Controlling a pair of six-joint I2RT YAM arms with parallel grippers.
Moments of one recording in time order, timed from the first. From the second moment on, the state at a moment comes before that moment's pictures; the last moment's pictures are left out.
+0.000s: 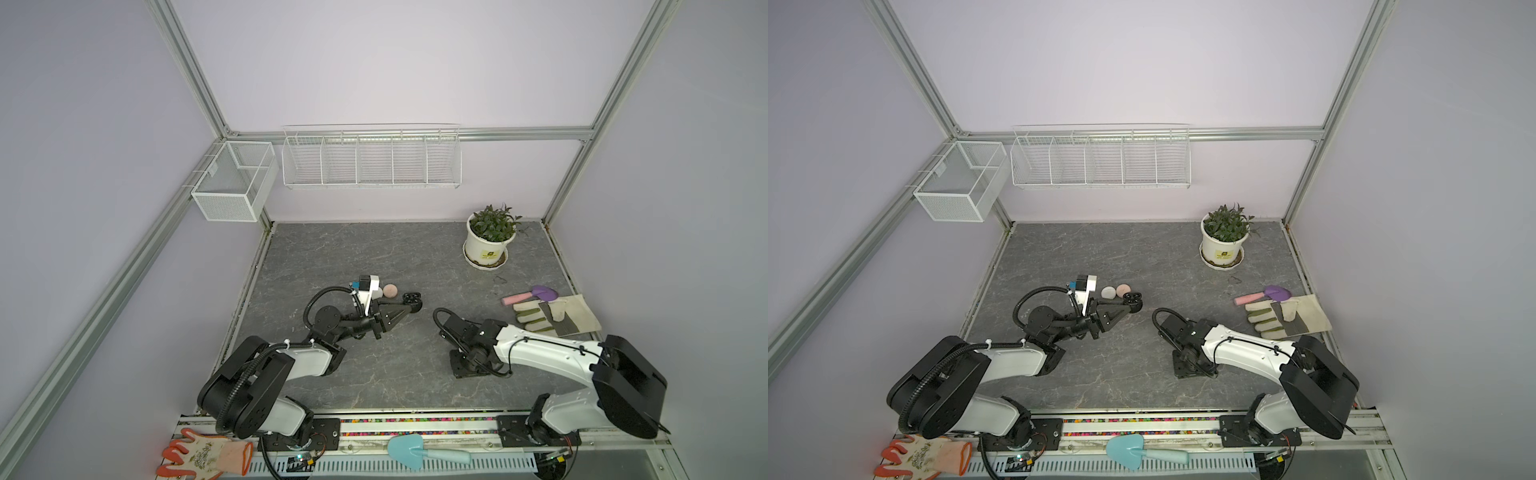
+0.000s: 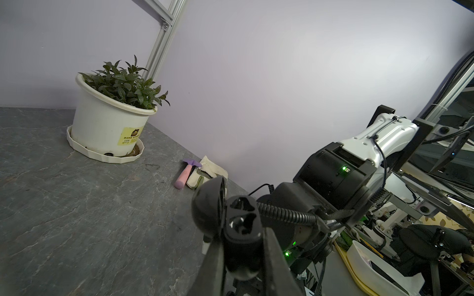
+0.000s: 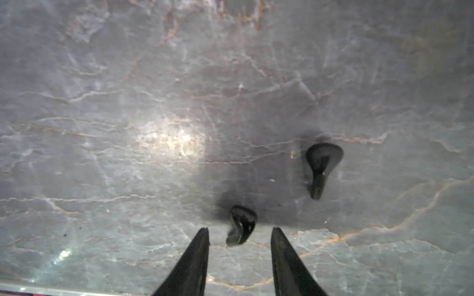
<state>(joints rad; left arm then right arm) -0.58 1.45 0.34 1.37 0.81 -0.71 0.91 1.42 0.75 -0.81 0.03 0.79</state>
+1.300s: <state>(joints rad) -0.58 1.48 0.37 1.37 0.85 -0.76 0.91 1.46 0.74 -0.77 0.07 0.79</state>
